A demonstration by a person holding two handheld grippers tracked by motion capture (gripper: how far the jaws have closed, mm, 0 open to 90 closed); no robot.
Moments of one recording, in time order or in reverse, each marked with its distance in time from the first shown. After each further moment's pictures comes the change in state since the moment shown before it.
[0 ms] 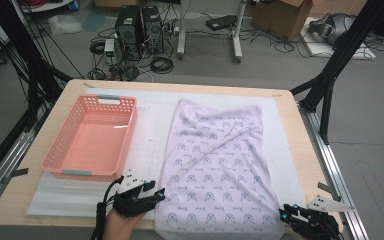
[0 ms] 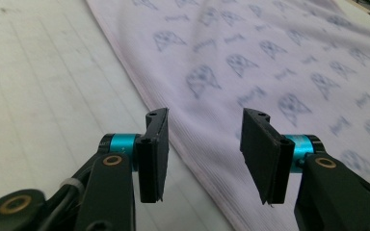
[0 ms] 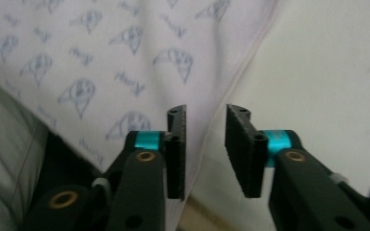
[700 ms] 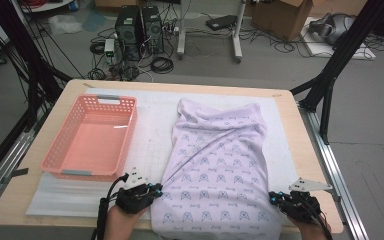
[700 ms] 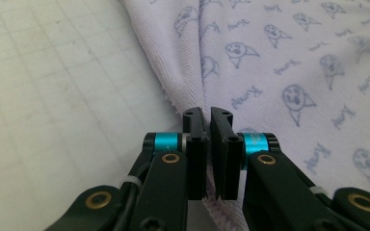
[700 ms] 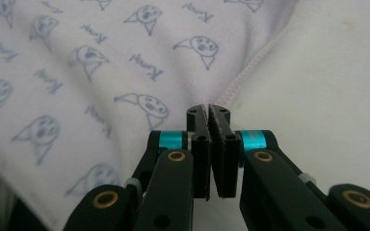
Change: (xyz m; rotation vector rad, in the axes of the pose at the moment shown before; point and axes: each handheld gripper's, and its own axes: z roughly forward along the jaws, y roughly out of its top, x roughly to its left) left arm -0.003 -0.006 -0.002 0.087 -0.003 0.046; right arm -0.001 0.034 0.037 0.061 -0.009 -0.037
